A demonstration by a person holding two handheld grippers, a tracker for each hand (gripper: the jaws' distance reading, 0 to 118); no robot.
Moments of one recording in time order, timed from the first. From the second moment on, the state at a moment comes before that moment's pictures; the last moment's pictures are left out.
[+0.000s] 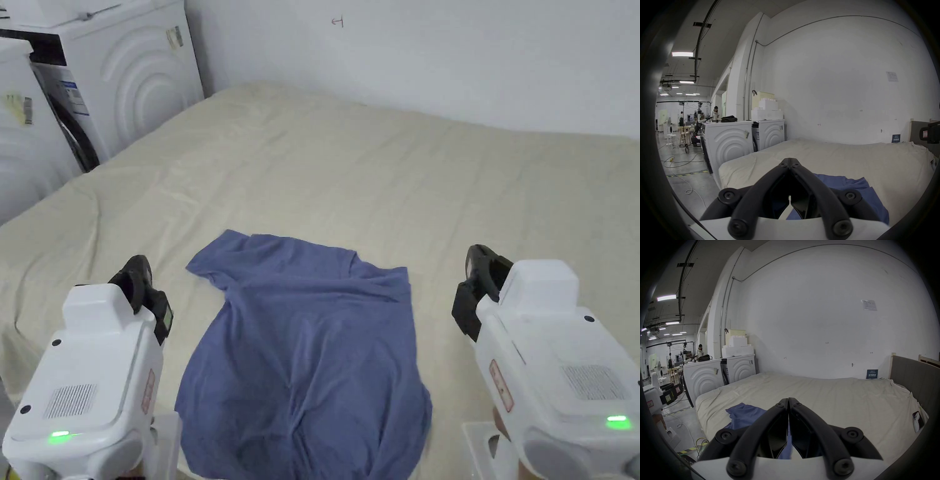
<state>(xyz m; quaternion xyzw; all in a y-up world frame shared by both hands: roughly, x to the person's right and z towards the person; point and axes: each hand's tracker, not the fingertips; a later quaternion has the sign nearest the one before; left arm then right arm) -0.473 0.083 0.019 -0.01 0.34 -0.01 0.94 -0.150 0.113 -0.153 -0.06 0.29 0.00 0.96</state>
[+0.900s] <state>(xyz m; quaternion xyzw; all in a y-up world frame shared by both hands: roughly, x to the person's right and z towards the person) -0.451 -0.057 -0.177 -0.49 0.17 0.15 0.84 -0.073 0.093 -0.170 -0.10 0.20 0.02 0.97</state>
